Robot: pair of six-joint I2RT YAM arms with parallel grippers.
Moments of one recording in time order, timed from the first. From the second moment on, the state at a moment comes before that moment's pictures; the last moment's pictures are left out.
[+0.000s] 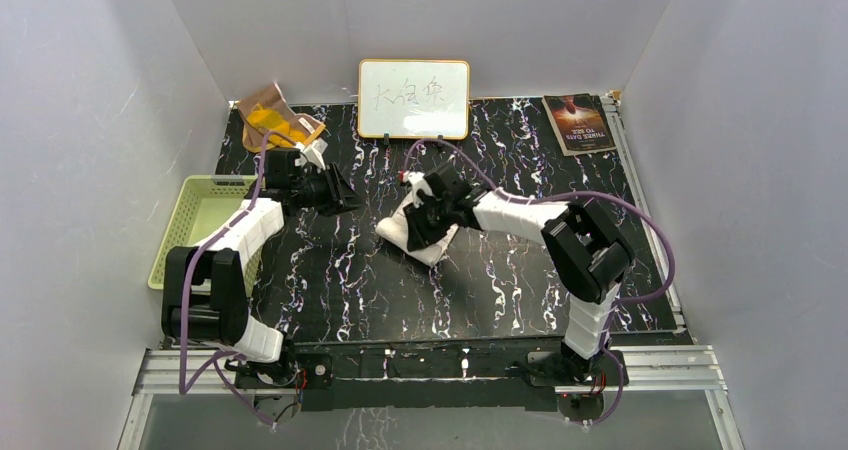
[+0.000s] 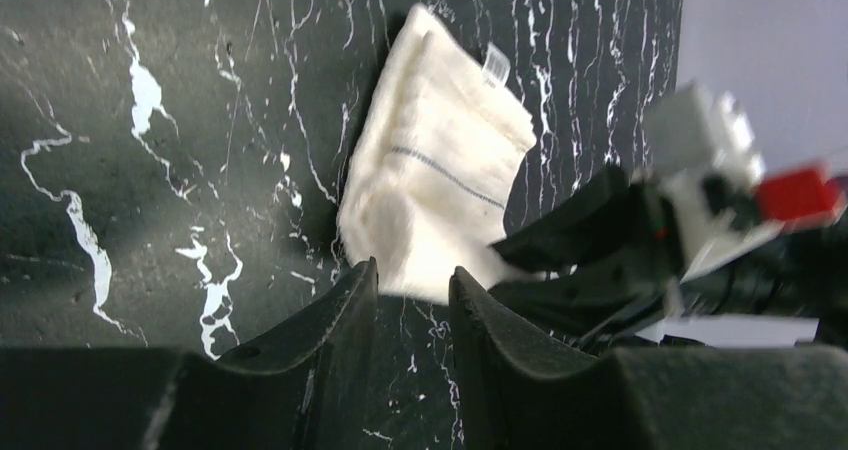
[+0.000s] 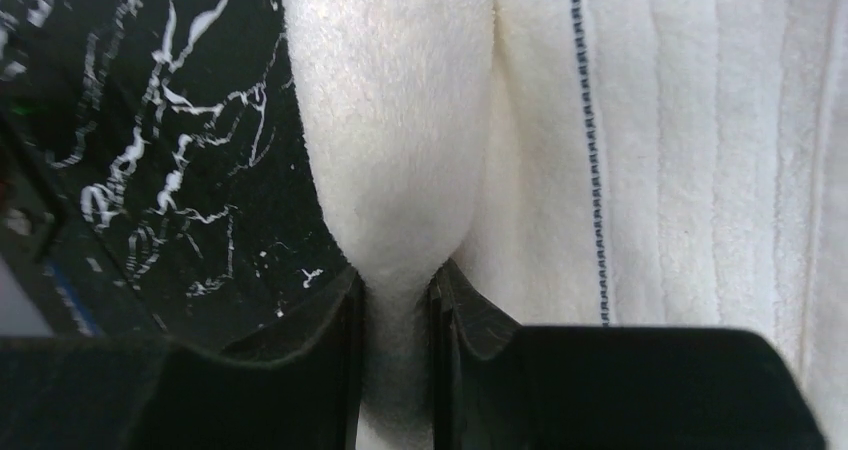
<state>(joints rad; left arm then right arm) -0.10 1.48 0.91 -0.19 0.62 -0.50 0.73 1.84 1.17 -0.24 -0.39 0.11</state>
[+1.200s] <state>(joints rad) -0.30 1.79 0.89 0.21 0.78 -0.76 0.41 2.15 1.10 0.23 -1.10 0.80</state>
